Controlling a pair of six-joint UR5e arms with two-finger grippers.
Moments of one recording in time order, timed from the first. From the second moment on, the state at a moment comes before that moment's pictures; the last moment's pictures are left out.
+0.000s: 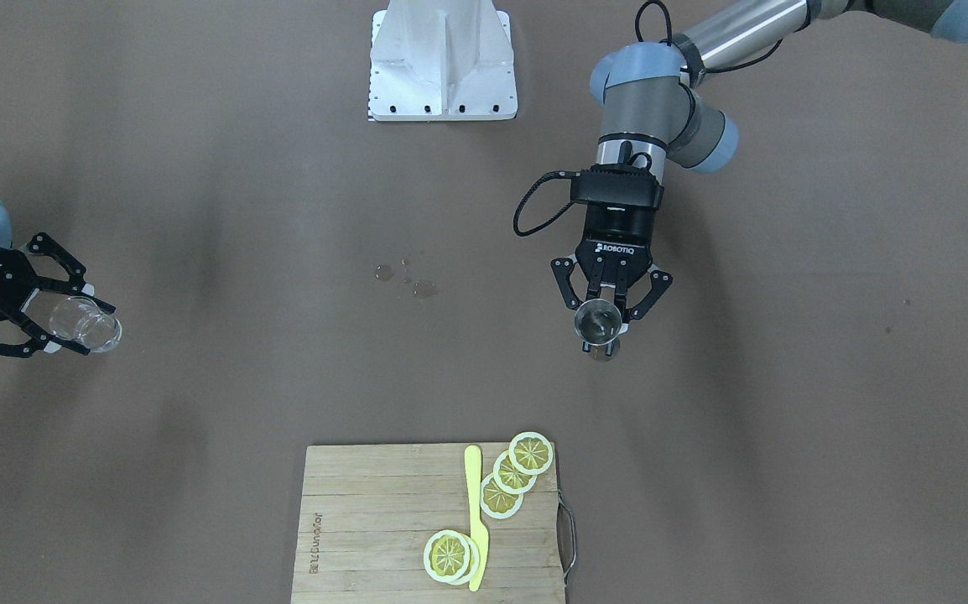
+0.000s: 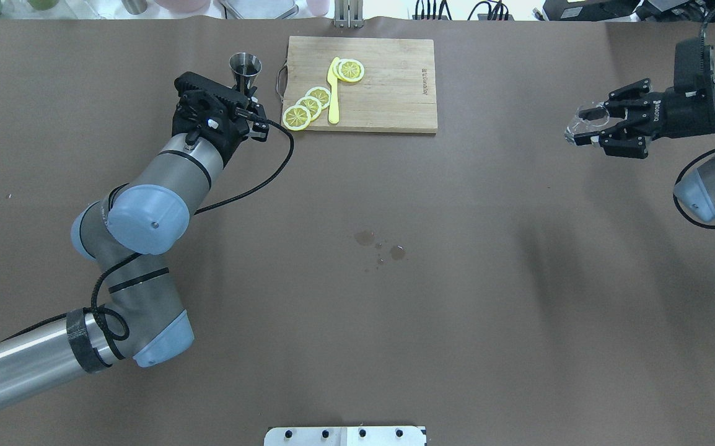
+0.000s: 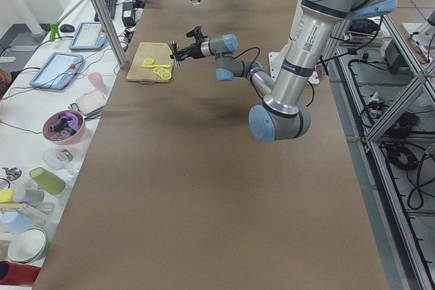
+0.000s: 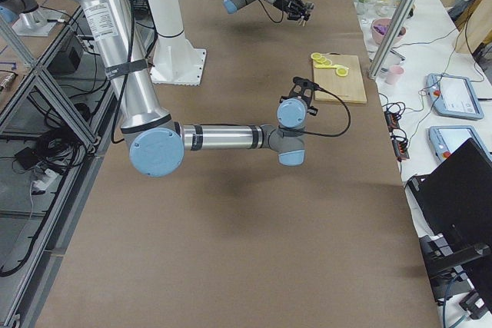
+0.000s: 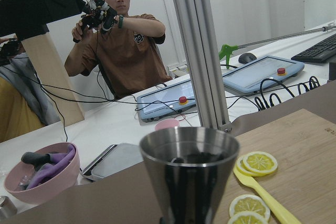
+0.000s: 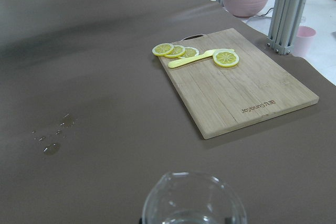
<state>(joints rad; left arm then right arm) -0.54 -2.08 -1.58 -2.46 -0.97 -0.62 1.12 -1.26 1.24 0.09 2.46 0.34</state>
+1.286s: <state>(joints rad) -0.52 -2.16 -1.47 -2.60 -1.10 -0.69 1.11 -1.20 1.35 -0.09 2.48 0.22</state>
